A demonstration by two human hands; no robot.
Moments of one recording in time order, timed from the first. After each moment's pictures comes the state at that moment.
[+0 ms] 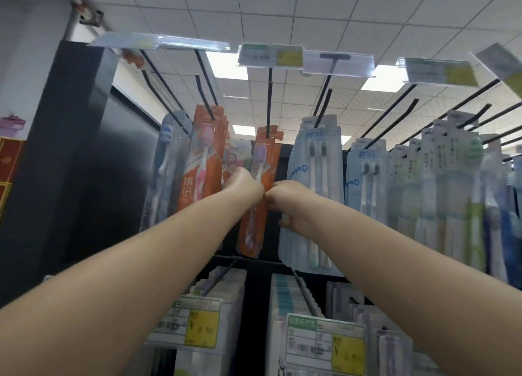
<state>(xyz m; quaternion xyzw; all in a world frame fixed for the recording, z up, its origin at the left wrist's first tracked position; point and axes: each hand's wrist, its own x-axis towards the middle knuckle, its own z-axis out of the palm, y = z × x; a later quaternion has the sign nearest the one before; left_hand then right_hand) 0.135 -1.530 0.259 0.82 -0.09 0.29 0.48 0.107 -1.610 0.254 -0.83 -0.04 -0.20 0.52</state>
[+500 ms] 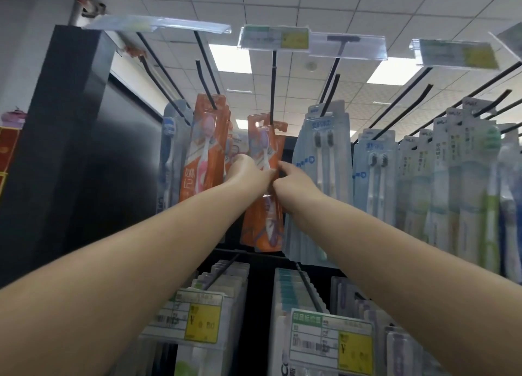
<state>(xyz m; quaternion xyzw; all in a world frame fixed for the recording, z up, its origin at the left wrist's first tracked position) 0.143 -1.528 0.258 0.79 -0.17 0.33 0.48 0.108 -1.613 0.252 -0.80 -0.12 -0.28 0.51</state>
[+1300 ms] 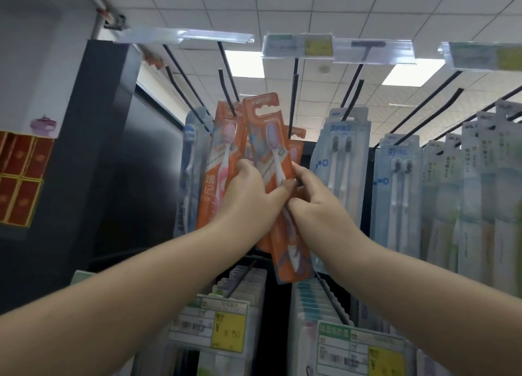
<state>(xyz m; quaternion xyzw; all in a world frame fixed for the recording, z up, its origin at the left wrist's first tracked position) 0.089 -1.501 0.218 0.72 -0.24 0.41 0.51 0.062 -1.609 0.213 -0.76 -0.27 -0.32 0.50</state>
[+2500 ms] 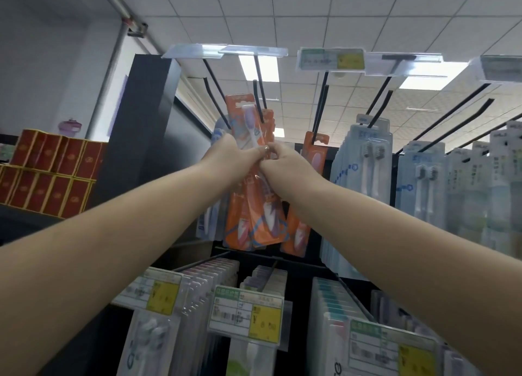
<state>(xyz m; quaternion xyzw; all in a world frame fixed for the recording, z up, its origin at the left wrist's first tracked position) 0.090 -1.432 0.263 0.73 -0.17 0.35 0.56 0.078 -1.536 0.264 -0.82 -0.24 -0.29 0.43</state>
